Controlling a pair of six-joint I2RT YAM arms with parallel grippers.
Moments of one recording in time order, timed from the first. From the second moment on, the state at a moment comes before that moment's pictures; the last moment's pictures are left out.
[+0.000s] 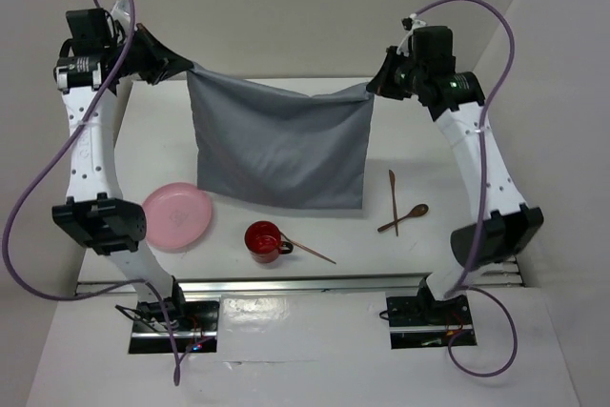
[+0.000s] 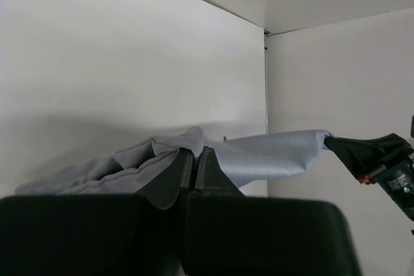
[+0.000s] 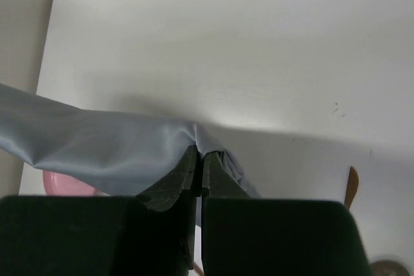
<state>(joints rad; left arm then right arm) 0.20 1.74 2.15 -0.92 0.66 -0.61 0.23 1.58 1.87 -0.79 -0.16 0.37</state>
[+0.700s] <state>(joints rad) 0.16 1.80 1.95 -0.73 0.69 -0.65 0.07 1.58 1.60 -0.46 -0.39 0.41</state>
